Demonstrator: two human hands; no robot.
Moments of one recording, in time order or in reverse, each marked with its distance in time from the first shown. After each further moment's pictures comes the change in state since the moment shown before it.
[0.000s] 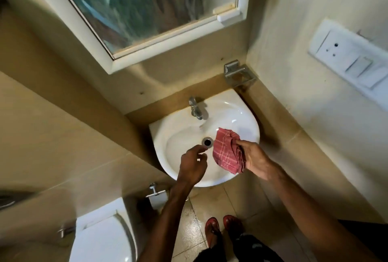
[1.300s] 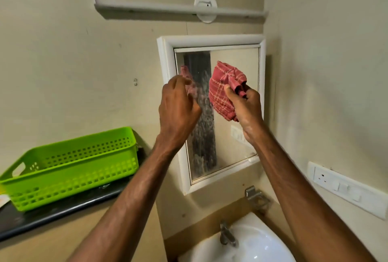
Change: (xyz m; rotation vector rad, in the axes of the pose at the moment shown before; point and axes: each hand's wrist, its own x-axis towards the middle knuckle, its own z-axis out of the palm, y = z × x) left_hand -0.067 0.246 -0.439 0.080 1.007 1.009; right_hand -0.213 -0.332 0.363 -0.101 0.342 -1.411
